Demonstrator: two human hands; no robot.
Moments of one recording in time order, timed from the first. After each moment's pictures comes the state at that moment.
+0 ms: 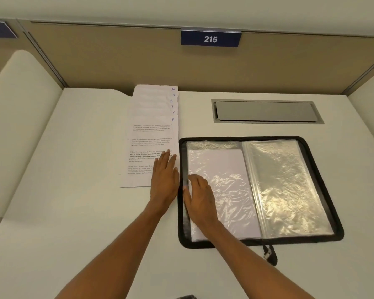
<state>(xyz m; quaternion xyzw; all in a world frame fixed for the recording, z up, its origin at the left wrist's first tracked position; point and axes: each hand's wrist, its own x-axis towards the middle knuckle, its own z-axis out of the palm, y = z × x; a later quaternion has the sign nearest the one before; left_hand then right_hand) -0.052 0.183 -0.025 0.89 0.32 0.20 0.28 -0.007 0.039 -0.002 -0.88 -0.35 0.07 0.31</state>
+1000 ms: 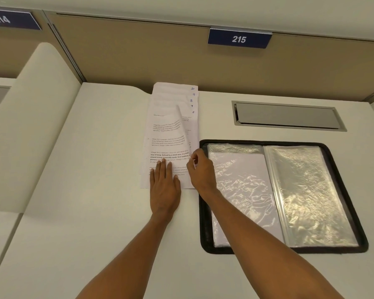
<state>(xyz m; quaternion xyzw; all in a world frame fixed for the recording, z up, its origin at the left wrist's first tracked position) -0.106 0.218 -0.052 0.88 0.41 0.13 0.21 0.019 0.158 0.005 -0.86 -0.28 0.12 0.40</state>
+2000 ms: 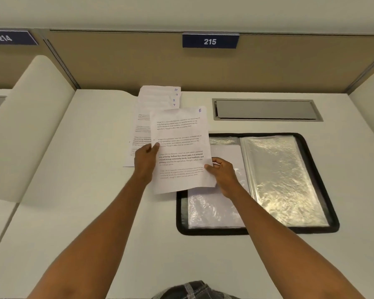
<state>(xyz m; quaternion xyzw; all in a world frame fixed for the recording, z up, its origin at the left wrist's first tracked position) -0.061 0.233 0.032 0.58 0.49 0.24 0.61 0.089 0.015 0.009 -0.68 -0.06 0.38 0.62</state>
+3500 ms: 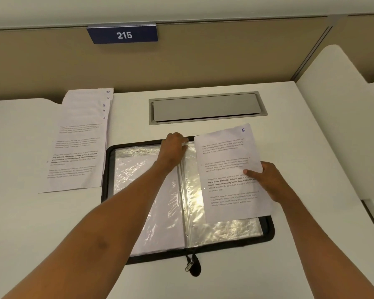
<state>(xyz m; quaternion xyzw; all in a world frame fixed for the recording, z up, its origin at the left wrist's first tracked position) 0.227 0.072 0.005 0.94 0.22 0.04 0.27 0.329 -0.254 0.035 -0.77 -0.09 0.34 0.53</state>
